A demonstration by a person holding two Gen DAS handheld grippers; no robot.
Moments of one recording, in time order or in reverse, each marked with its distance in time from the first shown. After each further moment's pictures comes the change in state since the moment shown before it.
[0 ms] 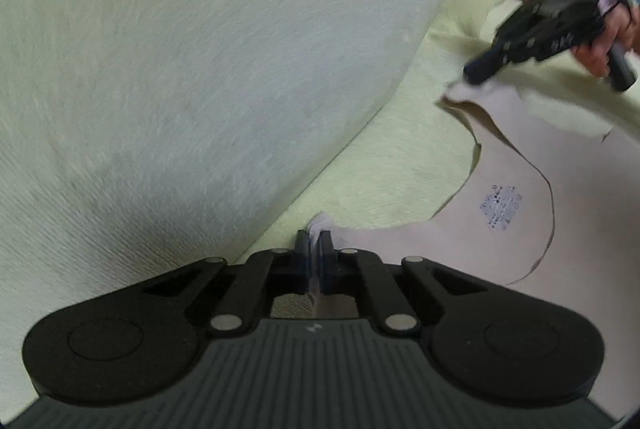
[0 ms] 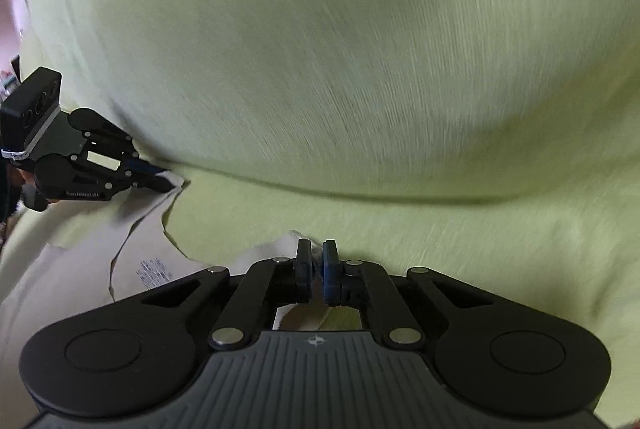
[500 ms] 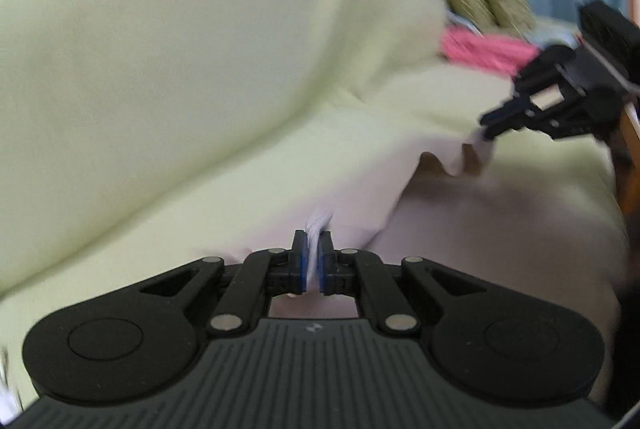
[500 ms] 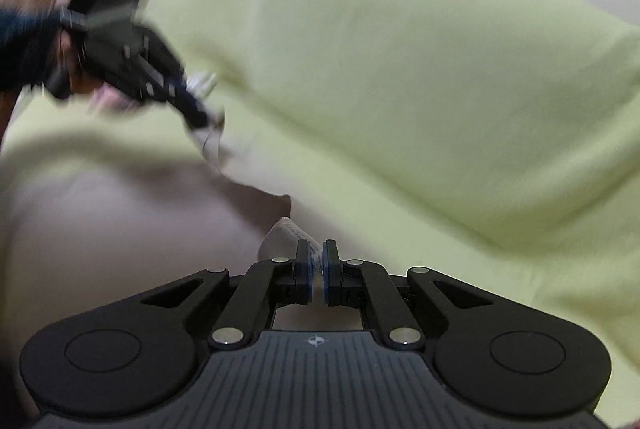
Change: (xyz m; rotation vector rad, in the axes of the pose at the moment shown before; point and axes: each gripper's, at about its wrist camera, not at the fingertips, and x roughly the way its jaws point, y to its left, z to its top) left arm -0.259 -0.221 -0.109 -0.042 -0.175 0.053; right arm -0.193 0.229 -0.190 -0.501 -0.060 -0.091
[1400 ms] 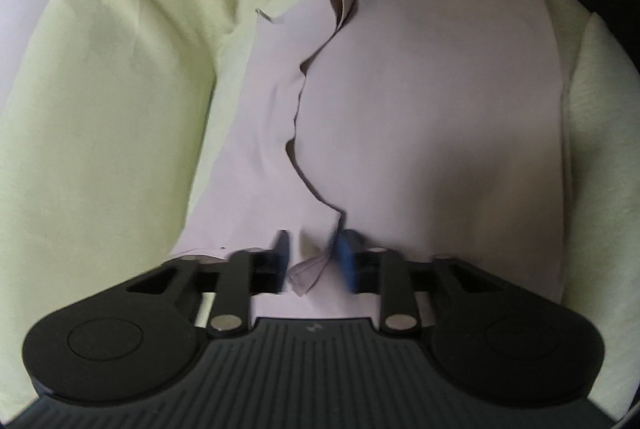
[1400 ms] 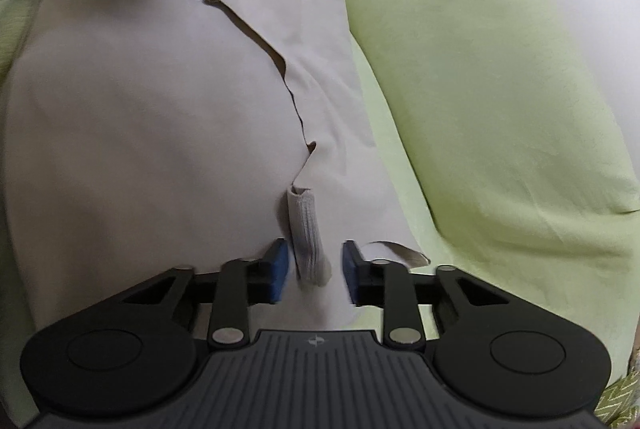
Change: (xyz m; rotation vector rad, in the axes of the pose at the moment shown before) left arm 0.024 -0.144 -0.087 0.836 0.236 0.227; right arm 0.047 0.090 -0.027 -0.512 0.264 -0.337
